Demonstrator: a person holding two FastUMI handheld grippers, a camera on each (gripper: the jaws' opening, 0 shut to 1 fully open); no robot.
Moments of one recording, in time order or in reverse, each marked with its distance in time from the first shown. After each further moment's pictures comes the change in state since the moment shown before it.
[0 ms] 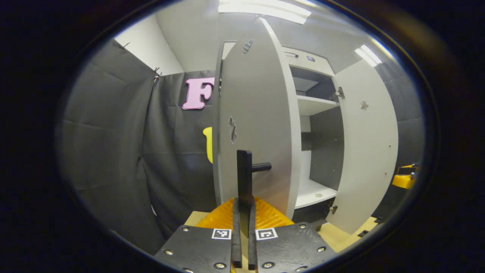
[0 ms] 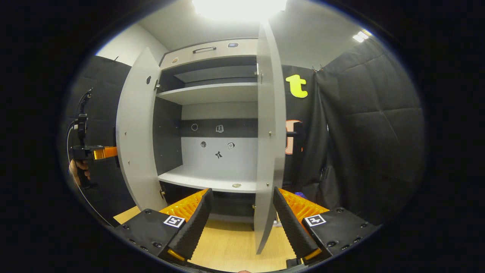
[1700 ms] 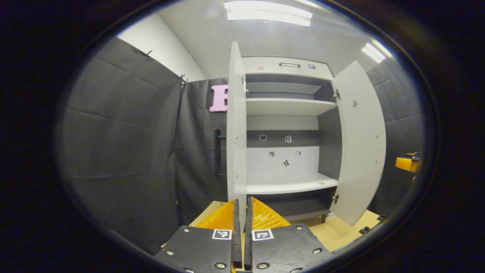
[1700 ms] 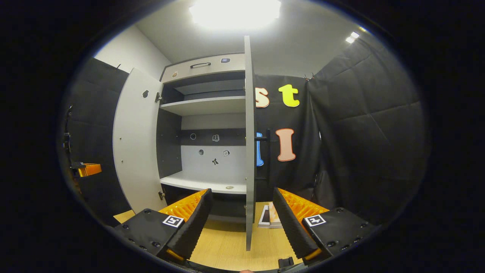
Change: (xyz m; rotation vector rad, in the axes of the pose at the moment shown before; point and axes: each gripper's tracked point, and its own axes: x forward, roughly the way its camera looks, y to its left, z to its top) left arm -0.166 -0.093 -0.029 -0.014 -0.026 0.188; right arm -0.069 -0.046 -0.006 0.018 -0.088 -0.006
